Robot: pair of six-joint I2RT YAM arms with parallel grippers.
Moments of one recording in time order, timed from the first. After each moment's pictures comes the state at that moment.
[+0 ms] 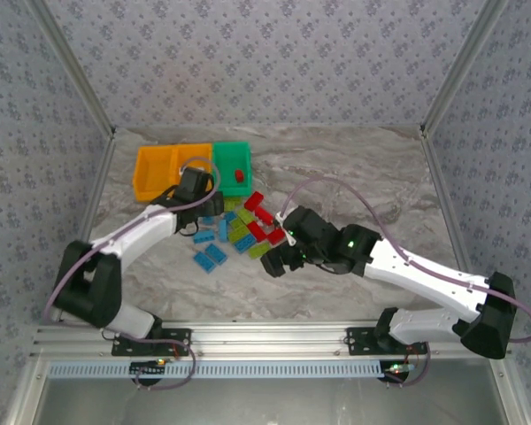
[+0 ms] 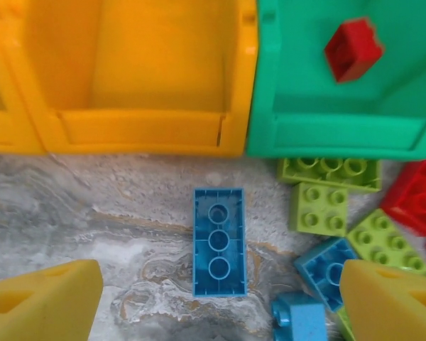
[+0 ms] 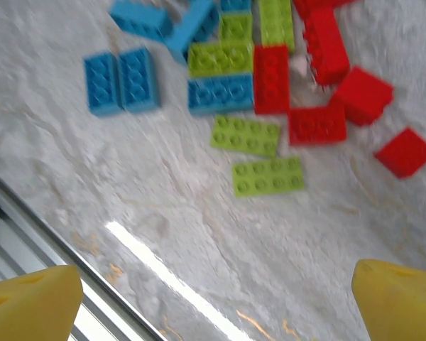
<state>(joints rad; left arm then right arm) -0.44 1.51 0.96 -0.38 -0.25 -0.42 1.03 1.19 1.03 -0.76 0.08 0.38</state>
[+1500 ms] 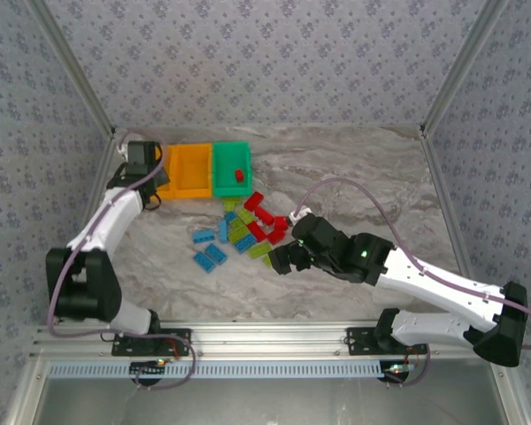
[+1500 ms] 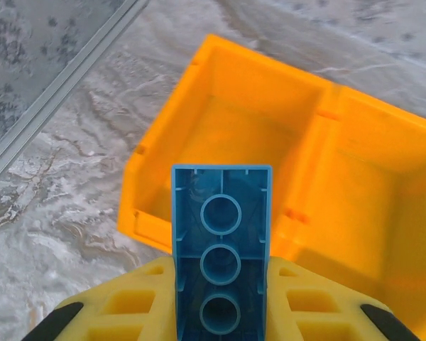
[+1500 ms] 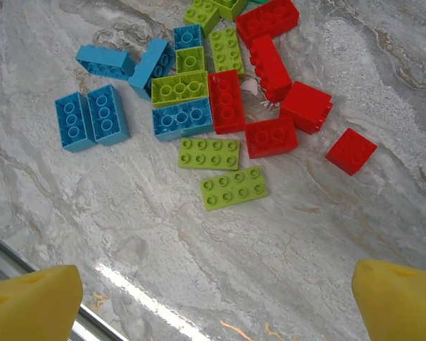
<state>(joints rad) -0.07 1.52 1.15 -0.41 -0.31 -0.44 1.05 1.09 0.99 -0.74 0.23 0.48</state>
